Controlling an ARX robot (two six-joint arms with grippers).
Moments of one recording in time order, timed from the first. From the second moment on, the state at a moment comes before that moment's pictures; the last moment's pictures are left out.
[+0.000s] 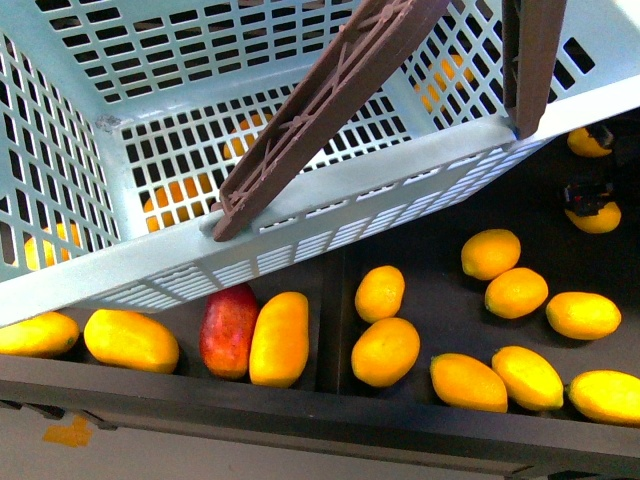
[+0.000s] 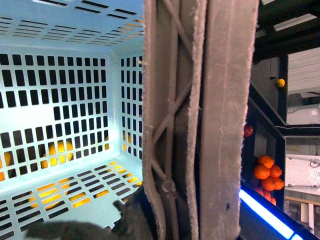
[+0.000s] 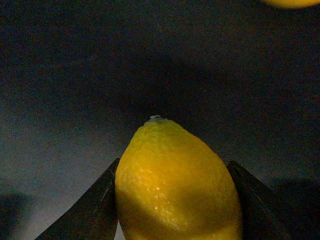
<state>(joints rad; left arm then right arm) -0.49 1.59 1.36 -0.31 0.13 -0.96 -0.23 2.61 1.66 0.13 -0.16 -0.30</state>
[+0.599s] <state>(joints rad) -0.49 1.59 1.36 -0.31 0.13 -0.96 -0.17 1.56 0.82 0.43 -0.24 -0.02</state>
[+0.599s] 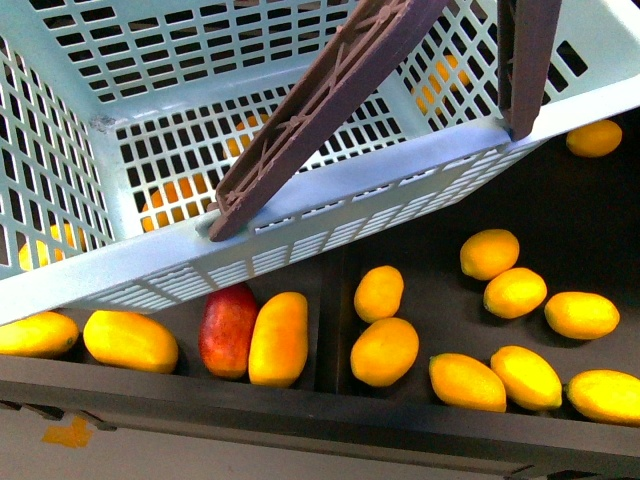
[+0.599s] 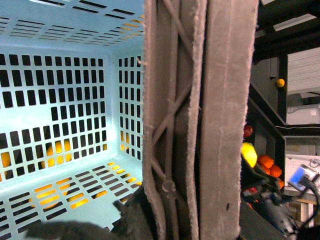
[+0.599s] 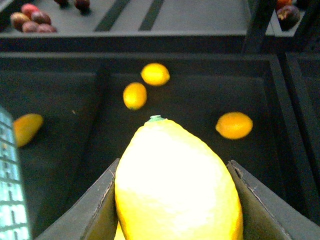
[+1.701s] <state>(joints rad) -0.49 1.59 1.36 -0.31 0.13 -0.96 0.40 1.62 0.96 0.42 0.04 0.14</state>
